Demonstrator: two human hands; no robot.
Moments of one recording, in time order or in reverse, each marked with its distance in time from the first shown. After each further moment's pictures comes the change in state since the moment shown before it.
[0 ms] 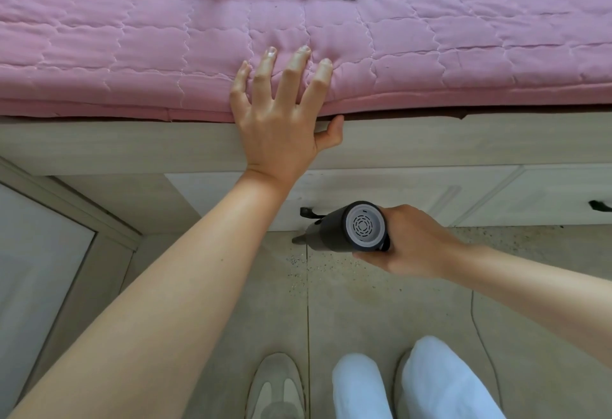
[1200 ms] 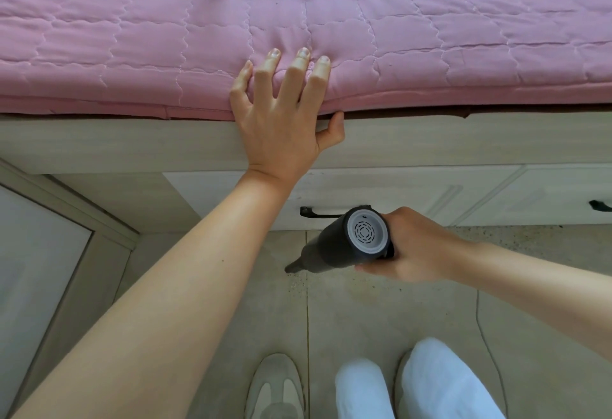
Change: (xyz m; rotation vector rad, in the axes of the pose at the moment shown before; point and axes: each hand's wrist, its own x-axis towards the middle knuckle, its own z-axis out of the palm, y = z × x) left_hand -0.001 0.001 -0.001 -0.010 0.008 0.004; right_hand -0.003 -0.004 -0.006 0.066 -0.108 -0.041
